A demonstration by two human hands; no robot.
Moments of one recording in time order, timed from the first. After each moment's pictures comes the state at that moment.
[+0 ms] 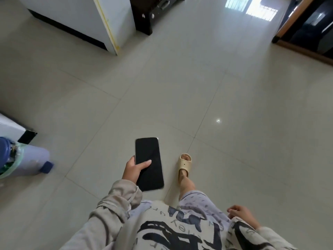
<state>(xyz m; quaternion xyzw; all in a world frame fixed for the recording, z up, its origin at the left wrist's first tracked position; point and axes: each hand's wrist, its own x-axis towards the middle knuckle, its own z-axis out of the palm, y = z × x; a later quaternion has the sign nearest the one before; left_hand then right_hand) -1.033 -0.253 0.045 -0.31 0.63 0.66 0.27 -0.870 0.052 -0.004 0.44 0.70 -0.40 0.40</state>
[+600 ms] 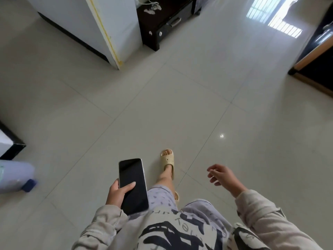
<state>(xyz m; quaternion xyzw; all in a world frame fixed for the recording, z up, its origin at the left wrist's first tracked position) -1.231 -0.151 0.033 -0.42 0.61 0.64 0.20 -1.272 0.165 0.027 0.29 0.75 -0.48 0.35</state>
